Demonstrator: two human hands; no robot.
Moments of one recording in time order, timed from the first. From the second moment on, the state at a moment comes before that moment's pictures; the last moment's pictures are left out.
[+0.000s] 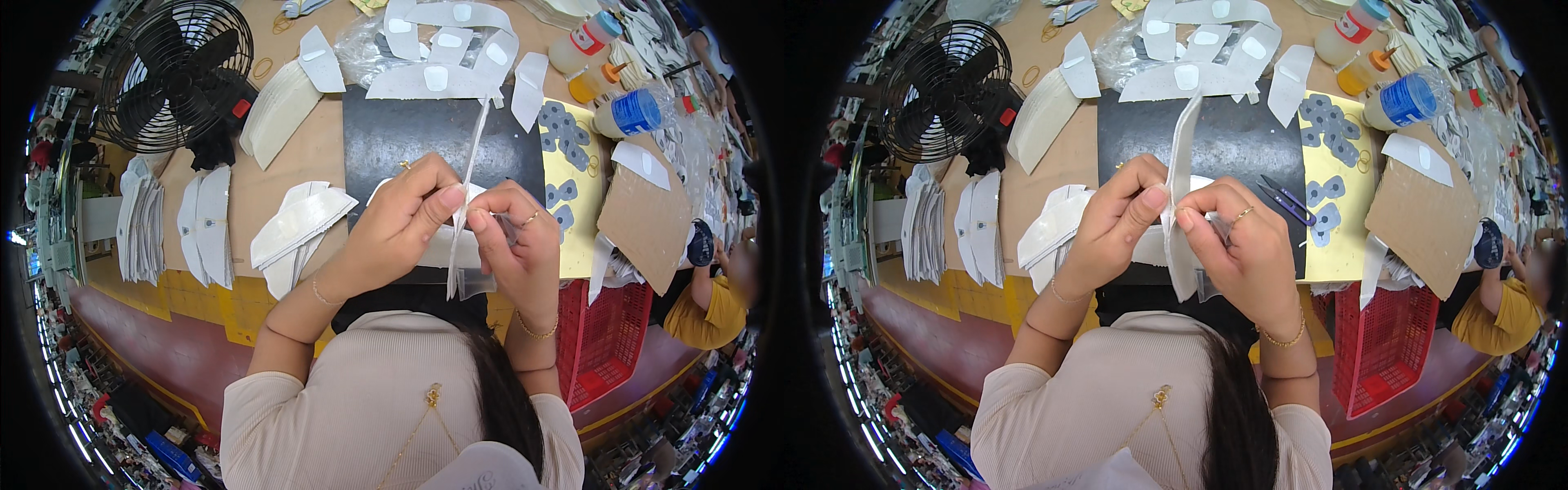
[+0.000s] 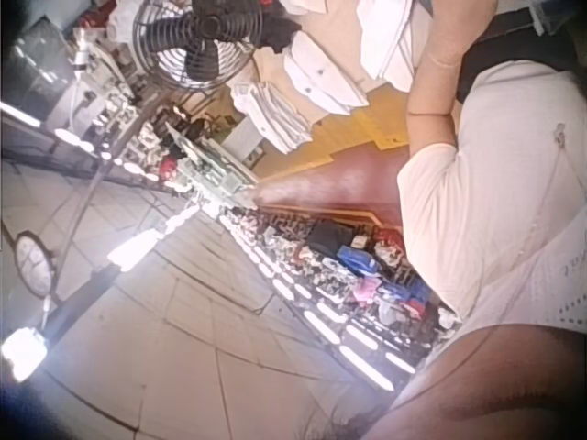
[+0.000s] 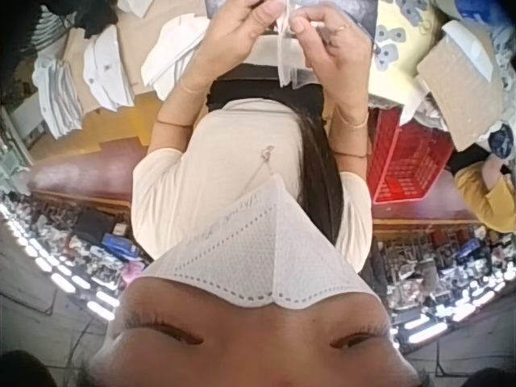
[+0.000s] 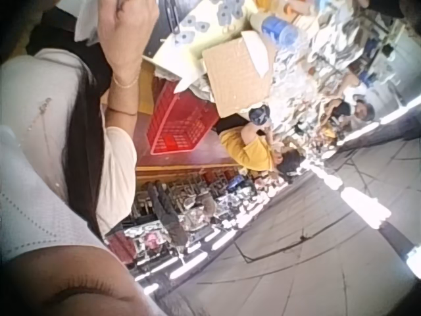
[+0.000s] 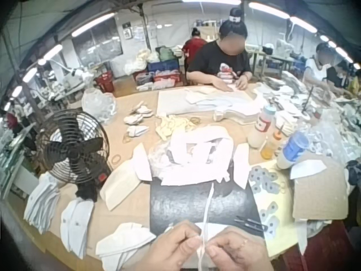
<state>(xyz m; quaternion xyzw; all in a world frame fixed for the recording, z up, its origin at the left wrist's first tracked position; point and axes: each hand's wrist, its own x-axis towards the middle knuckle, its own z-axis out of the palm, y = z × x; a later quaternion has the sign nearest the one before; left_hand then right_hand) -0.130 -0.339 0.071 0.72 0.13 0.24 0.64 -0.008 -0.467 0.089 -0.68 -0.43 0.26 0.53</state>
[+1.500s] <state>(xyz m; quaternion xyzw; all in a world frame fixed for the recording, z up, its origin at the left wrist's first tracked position) -0.138 -0.346 0.090 0.70 0.25 0.19 0.65 -0.003 -0.462 0.073 -0.67 -0.45 0.26 0.54</state>
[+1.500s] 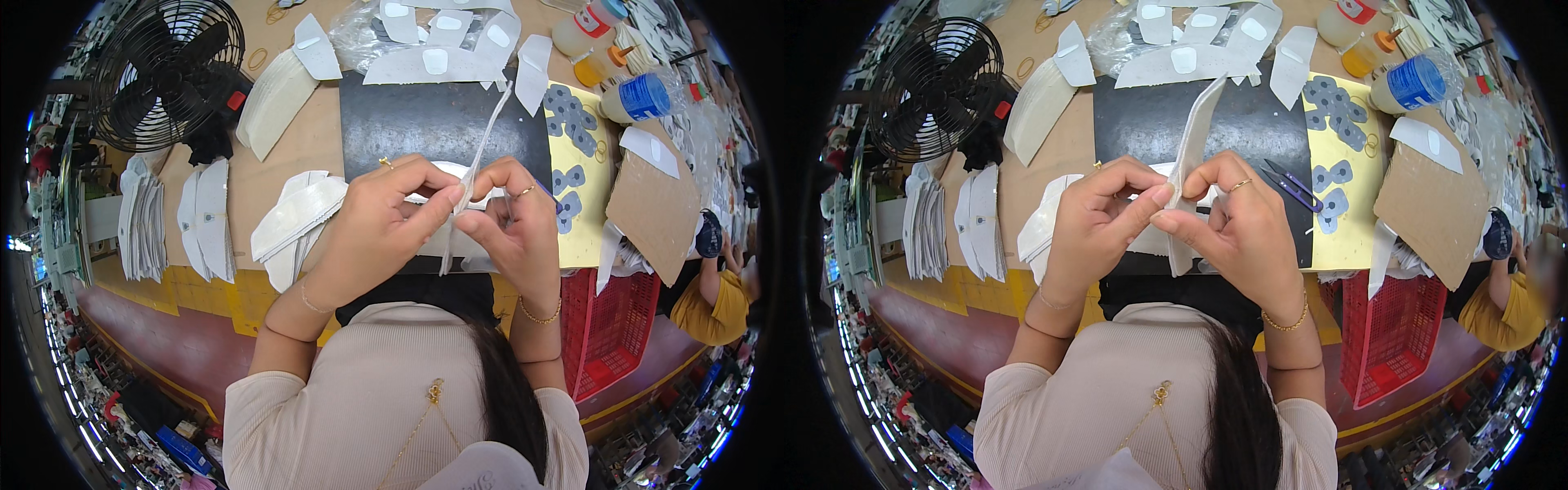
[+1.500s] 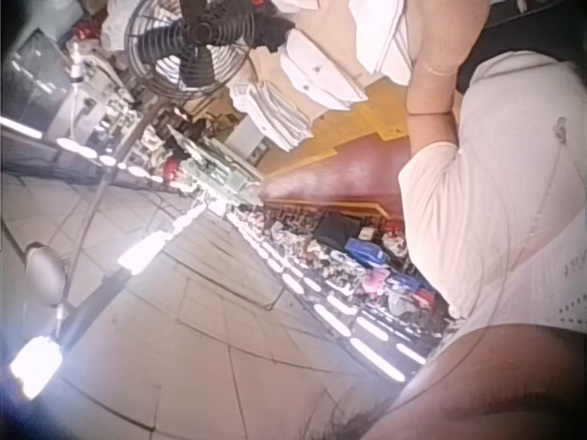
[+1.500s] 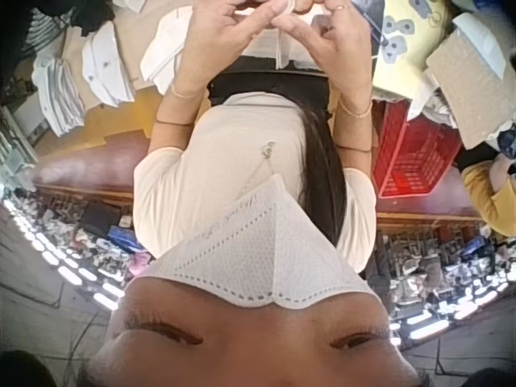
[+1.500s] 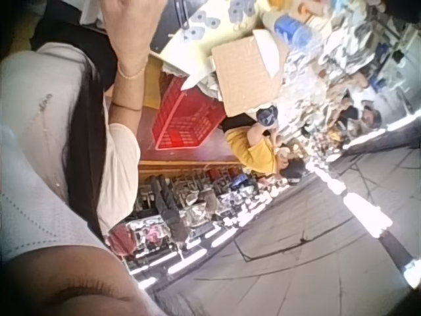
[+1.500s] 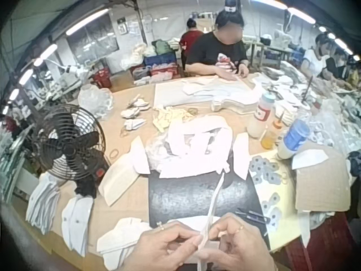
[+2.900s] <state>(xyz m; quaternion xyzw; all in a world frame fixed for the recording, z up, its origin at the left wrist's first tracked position) -0.136 -0.322 0.086 0.61 0.29 0.04 0.74 0.010 -0.466 0.074 -0.69 -0.38 0.37 0.49</state>
